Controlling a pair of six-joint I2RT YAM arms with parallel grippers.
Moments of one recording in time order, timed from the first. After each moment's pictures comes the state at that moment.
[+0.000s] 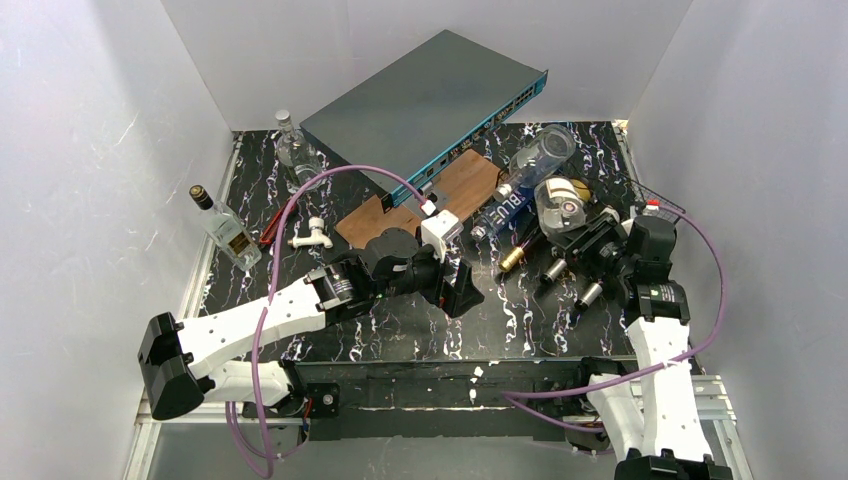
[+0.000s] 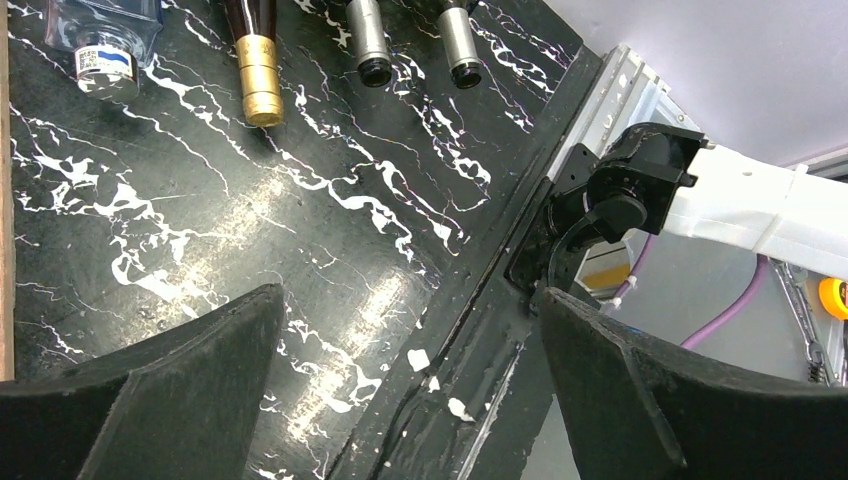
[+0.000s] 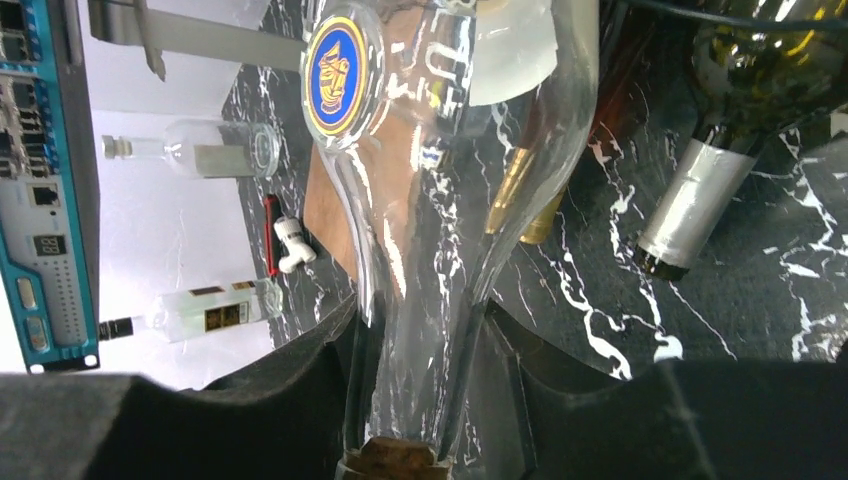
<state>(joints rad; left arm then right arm) -1.07 1.19 0.99 -0.20 0.09 -0.38 -0.08 0.74 0.75 -0.55 -0.42 0.85</state>
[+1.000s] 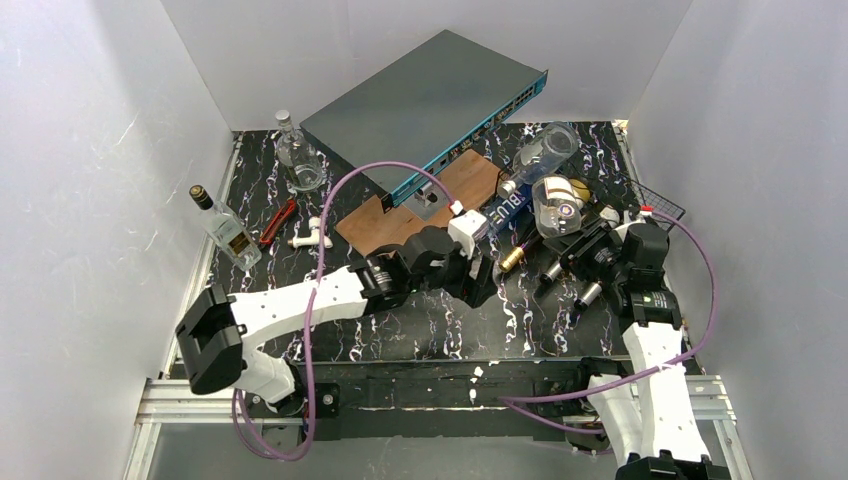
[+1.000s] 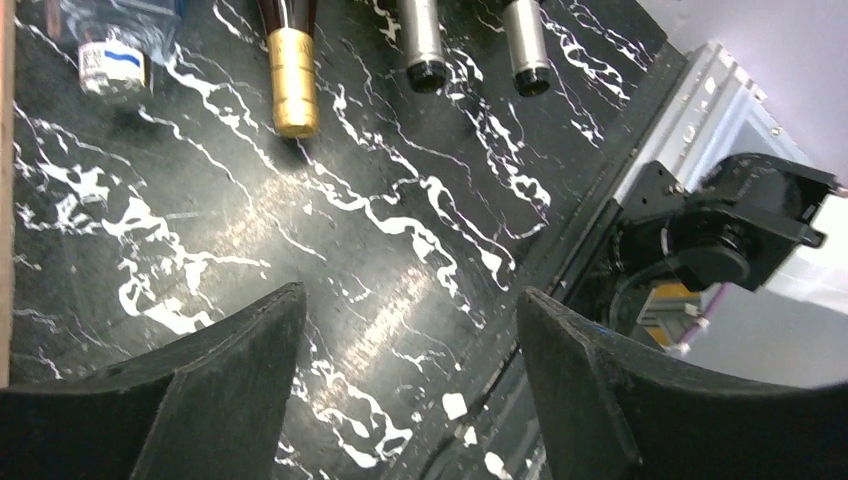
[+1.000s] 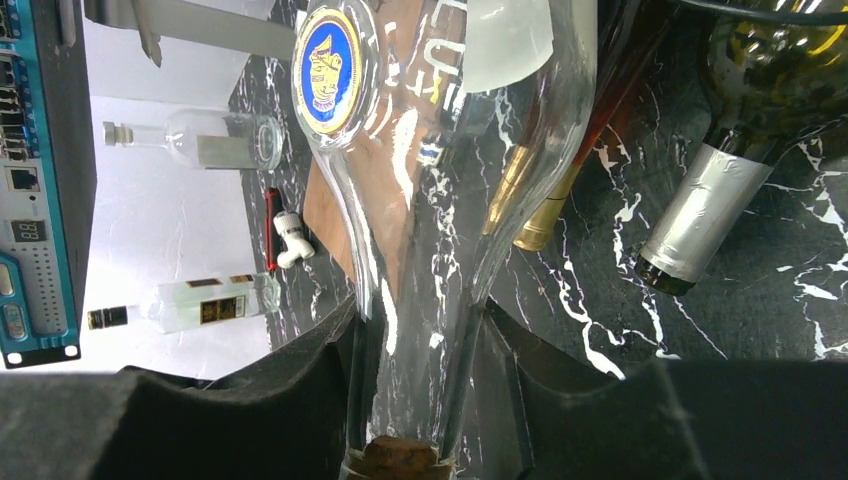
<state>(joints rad) -1.08 1.40 1.04 -0.12 0.02 -0.36 -0.06 0.71 0.66 -0.45 -0.44 0.86</state>
